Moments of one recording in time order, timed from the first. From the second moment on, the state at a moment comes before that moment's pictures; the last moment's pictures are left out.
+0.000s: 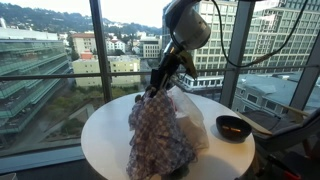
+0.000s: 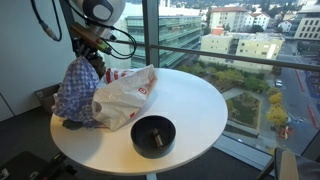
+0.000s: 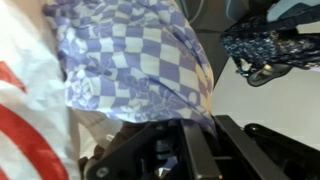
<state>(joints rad) 0.16 0.23 0.14 -1.97 0.74 1.98 -0.55</state>
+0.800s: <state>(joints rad) 0.09 0.43 0.22 -1.97 0.61 2.25 -0.66</state>
